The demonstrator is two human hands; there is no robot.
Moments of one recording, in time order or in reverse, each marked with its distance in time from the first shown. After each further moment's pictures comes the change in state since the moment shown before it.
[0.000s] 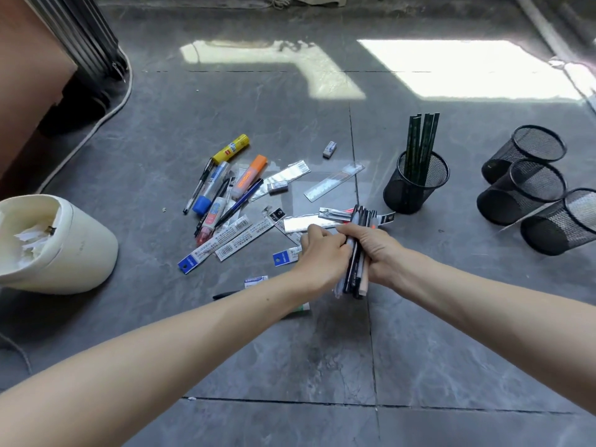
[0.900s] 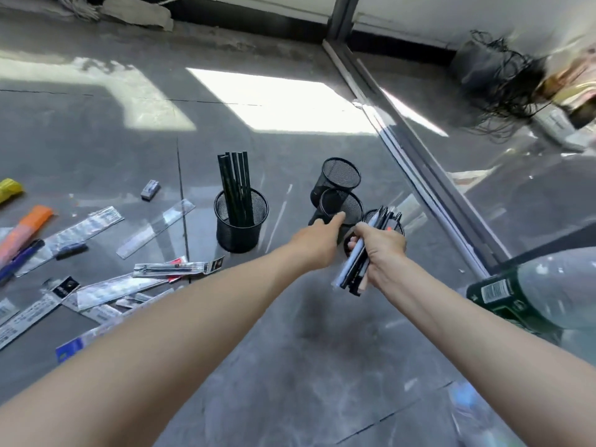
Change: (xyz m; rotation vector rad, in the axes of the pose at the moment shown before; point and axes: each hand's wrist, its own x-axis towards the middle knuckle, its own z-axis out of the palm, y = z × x) left_hand 0.109 0.200 0.154 0.445 -0.288 0.574; right_hand -0.034 -0.127 -0.215 0.137 0.791 -0.483
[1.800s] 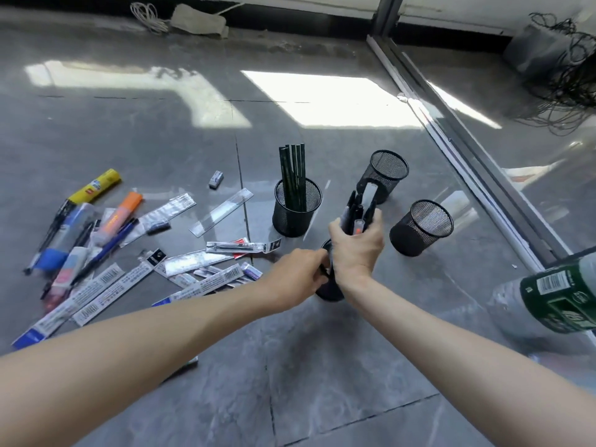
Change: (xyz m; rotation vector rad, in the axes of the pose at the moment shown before) left_hand -0.136 -0.079 0.001 -0.065 0.161 0.114; right_hand -0.091 0.060 0.063 -0.131 0.043 -0.618
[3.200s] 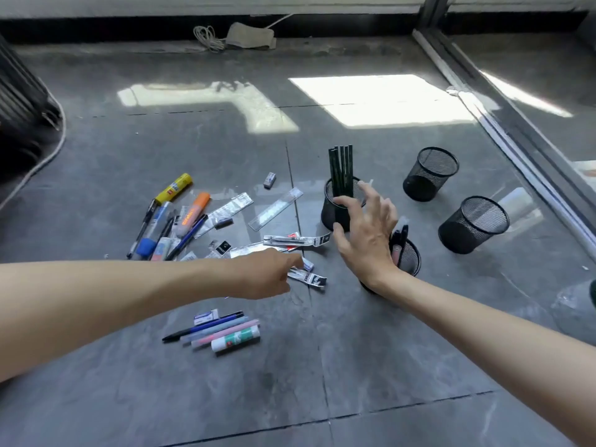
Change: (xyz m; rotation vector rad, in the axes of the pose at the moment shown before) left_hand -0.088 -0.028 -0.100 0.290 -0.437 -0.185; right_hand -0.029 -0.009 0.017 -0.530 -0.368 -0.753
